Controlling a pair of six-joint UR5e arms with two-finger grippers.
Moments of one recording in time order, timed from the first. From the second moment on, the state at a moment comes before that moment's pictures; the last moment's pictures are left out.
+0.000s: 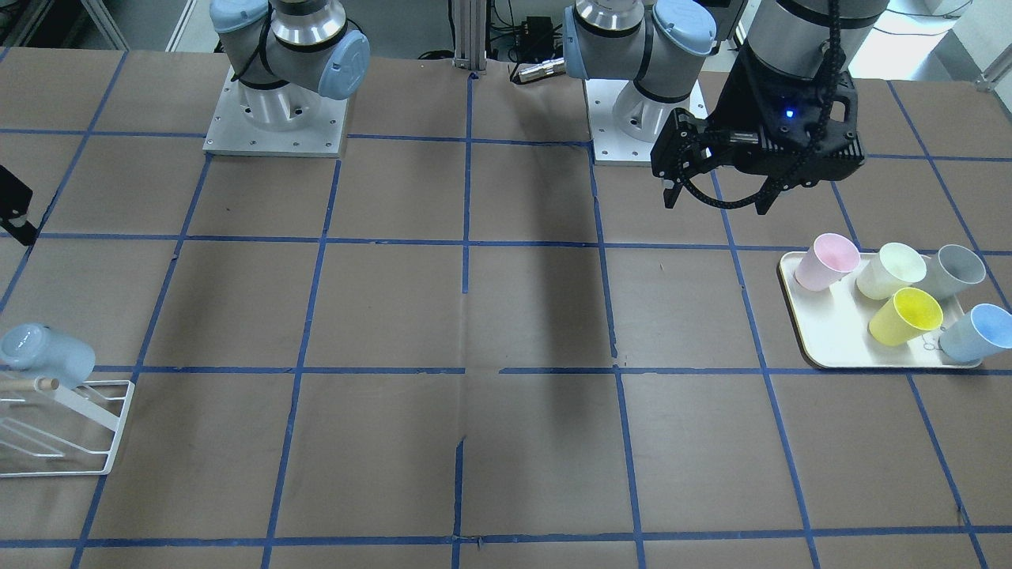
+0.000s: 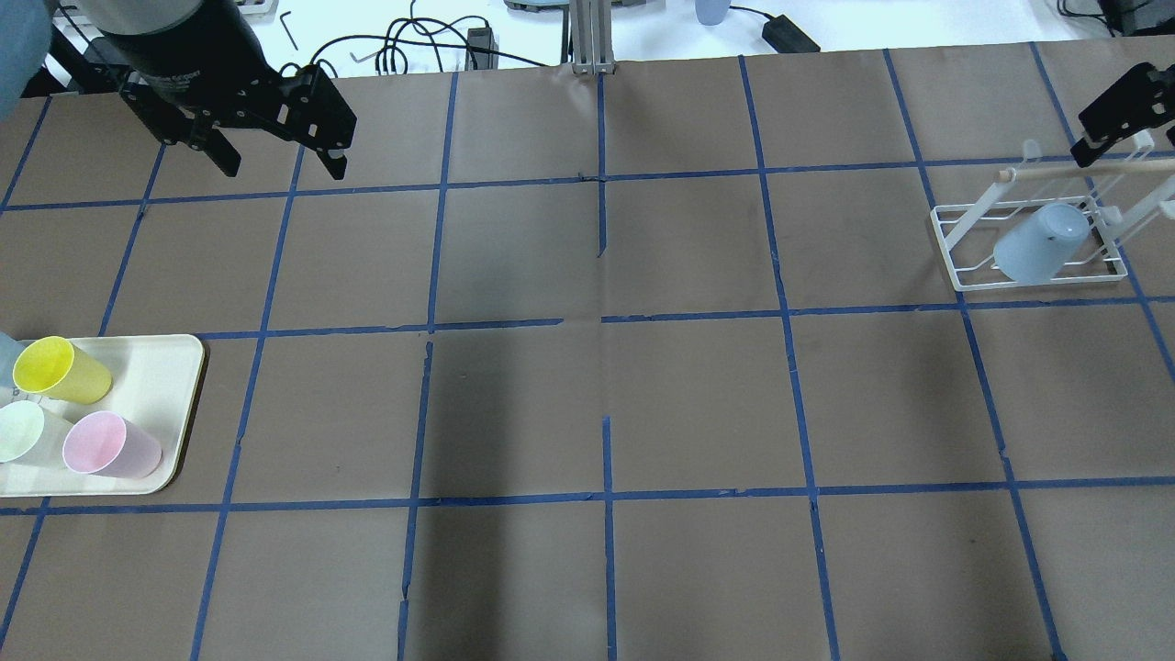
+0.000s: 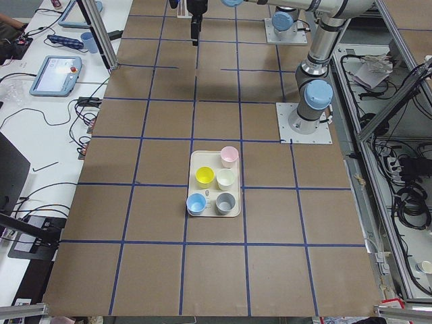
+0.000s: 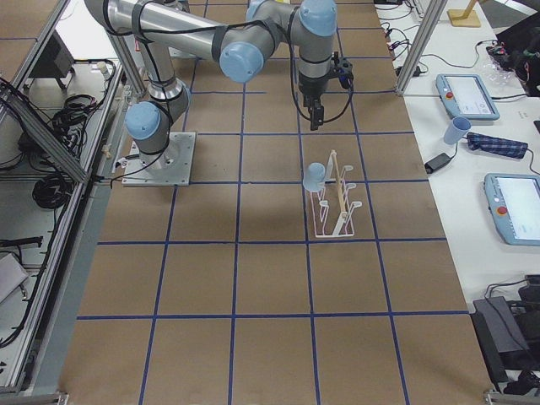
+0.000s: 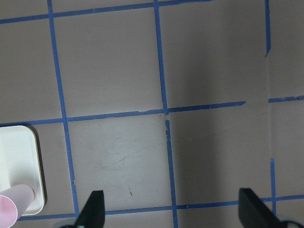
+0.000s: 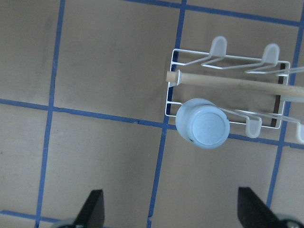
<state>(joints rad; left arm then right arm) -1.56 -1.62 -1.42 -1.63 1.59 0.09 1.10 -1.48 1.55 -1.69 -1.51 -0.63</state>
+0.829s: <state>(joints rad) -1.56 -1.62 -1.42 -1.63 1.59 0.09 1.06 -1.34 1.70 -1.97 -1.52 -0.65</state>
